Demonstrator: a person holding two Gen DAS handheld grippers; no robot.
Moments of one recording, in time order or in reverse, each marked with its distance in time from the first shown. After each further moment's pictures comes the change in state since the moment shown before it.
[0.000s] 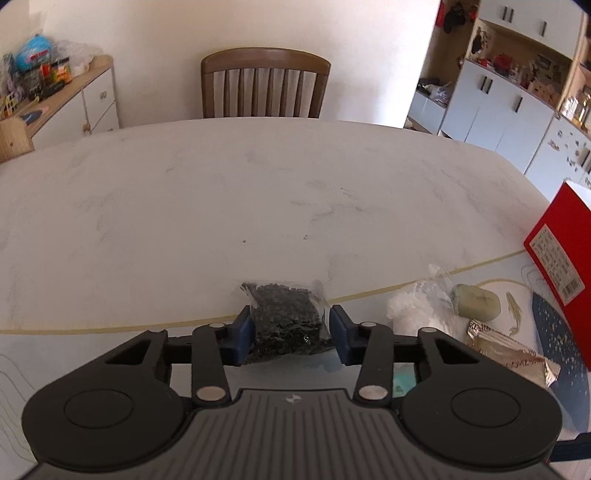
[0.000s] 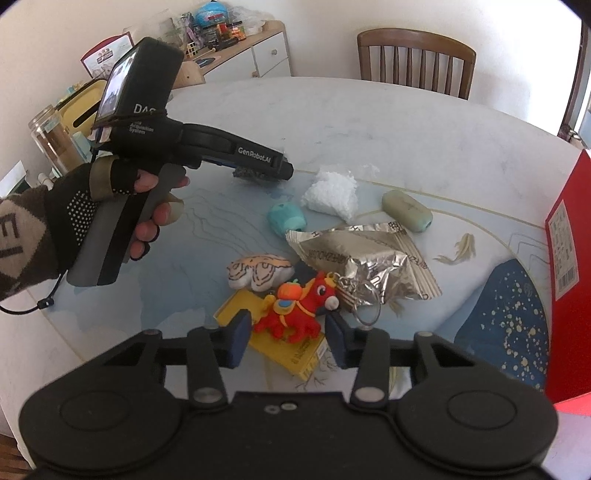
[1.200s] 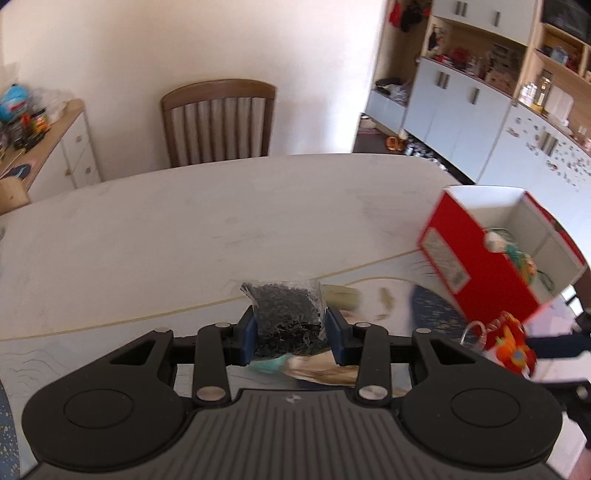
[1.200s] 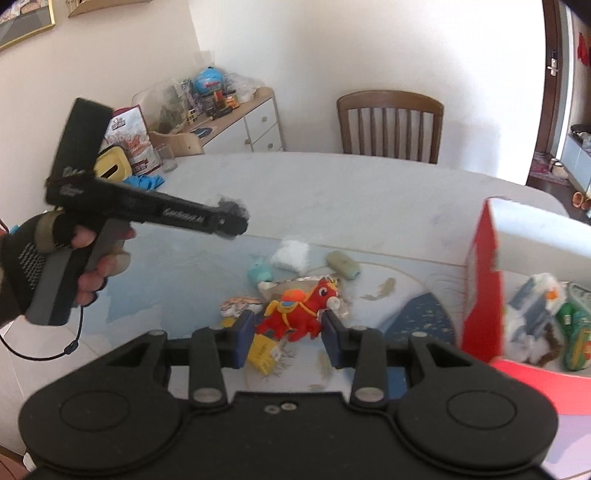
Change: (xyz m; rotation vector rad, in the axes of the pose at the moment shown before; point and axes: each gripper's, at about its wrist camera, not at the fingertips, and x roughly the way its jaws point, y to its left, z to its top) left arm -0.126 -0.091 0.018 0.089 -0.016 -0.071; right arm -0.121 -0.040 -0.014 0.023 -0.194 -0.008
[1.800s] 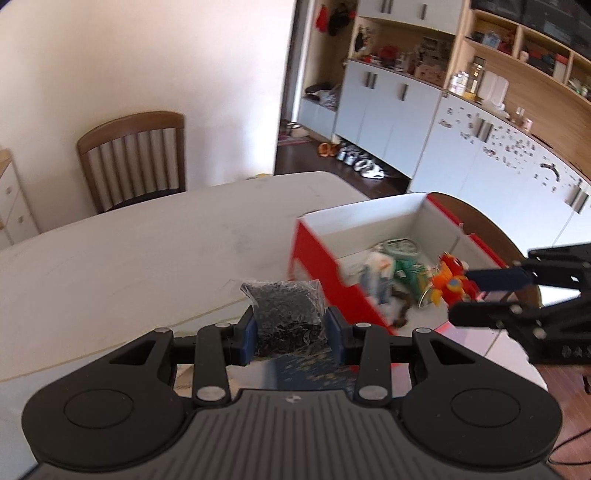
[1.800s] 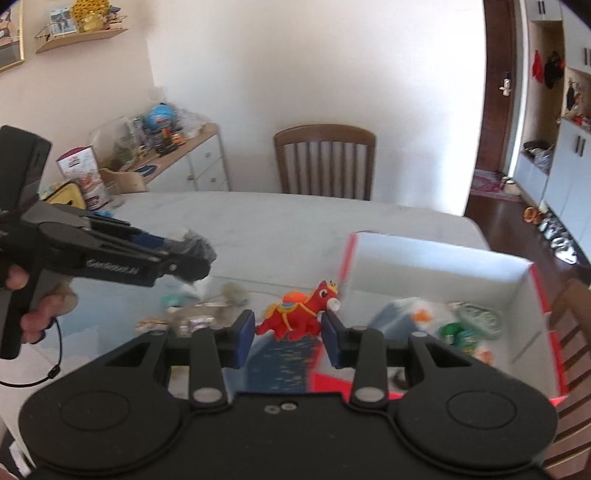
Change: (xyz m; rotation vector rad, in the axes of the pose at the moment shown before) left arm -0.006 -0.141 0.035 0.127 -0.039 -0.150; right arm -0.076 -0.099 0.004 0.018 -0.098 -0.143
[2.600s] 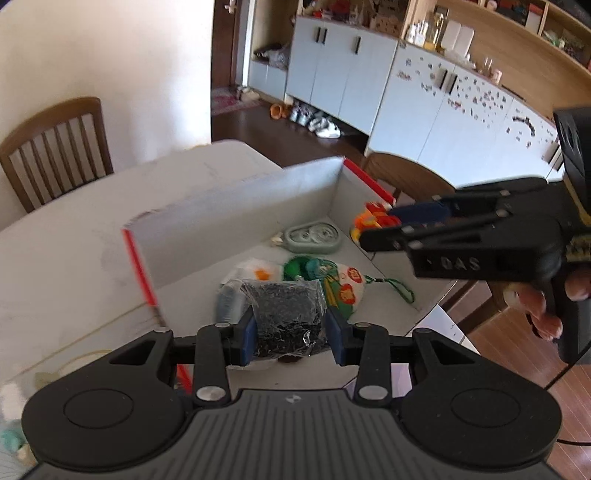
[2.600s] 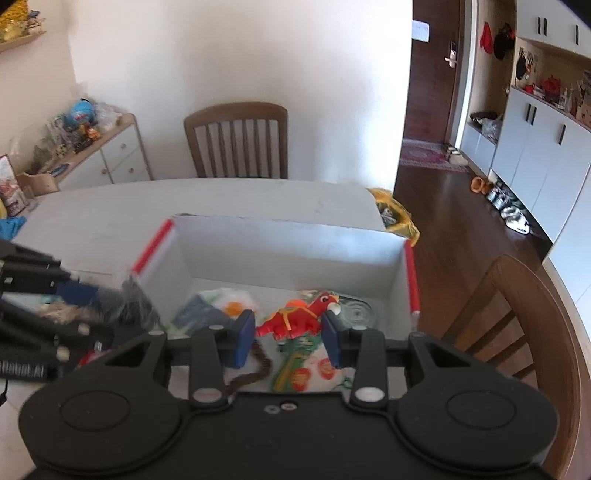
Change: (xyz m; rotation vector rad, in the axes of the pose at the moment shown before) left arm 0.123 -0.134 0.034 0.083 0.145 -0.090; right arm 0.032 -0.168 -0.010 0.071 0.074 -0.147
